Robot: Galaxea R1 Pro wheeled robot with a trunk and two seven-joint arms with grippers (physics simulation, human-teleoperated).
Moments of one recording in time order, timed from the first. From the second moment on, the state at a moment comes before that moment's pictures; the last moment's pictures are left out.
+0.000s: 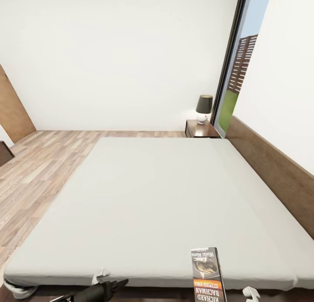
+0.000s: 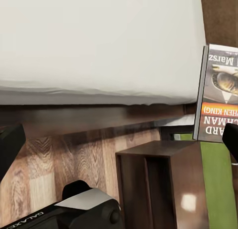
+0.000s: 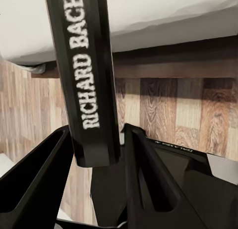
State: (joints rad) left arm -0.46 0.12 0.09 -0.16 0.21 0.05 -0.97; right arm -0.29 -0.41 0.41 -0.44 -0.69 0.30 0.94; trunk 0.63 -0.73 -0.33
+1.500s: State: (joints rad) left arm -0.46 0.12 0.09 -0.16 0.21 0.05 -0.97; right arm -0.29 -0.41 0.41 -0.44 -0.69 0.30 0.94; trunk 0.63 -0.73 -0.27
